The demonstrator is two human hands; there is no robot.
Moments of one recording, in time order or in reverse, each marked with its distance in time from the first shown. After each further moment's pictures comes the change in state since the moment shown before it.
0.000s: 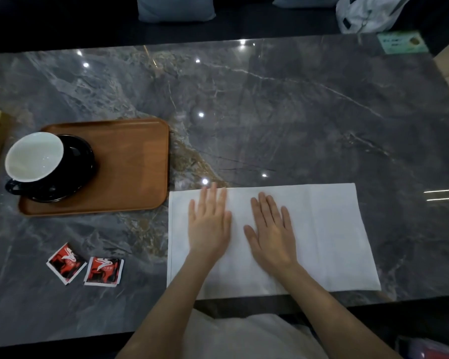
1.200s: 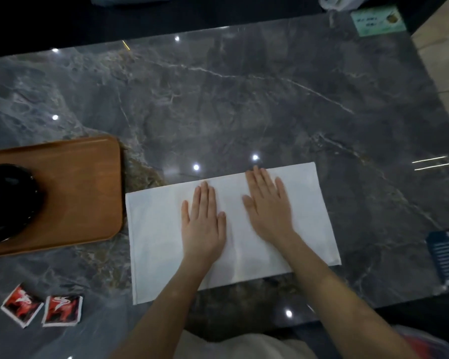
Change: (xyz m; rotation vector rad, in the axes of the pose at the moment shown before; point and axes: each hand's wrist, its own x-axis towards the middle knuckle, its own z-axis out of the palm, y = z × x) left_hand 0.044 0.062 0.013 -0.022 -0.075 -0.037; right_hand 0.076 0.078 -0.039 0.033 -0.012 0.033
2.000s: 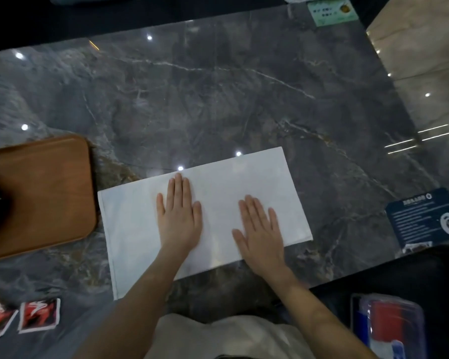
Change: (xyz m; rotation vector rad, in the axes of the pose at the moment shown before) left_hand -0.001 0.001 0.000 0.056 0.005 0.021; right_hand -0.101 0.004 0.012 -0.046 0.000 0.105
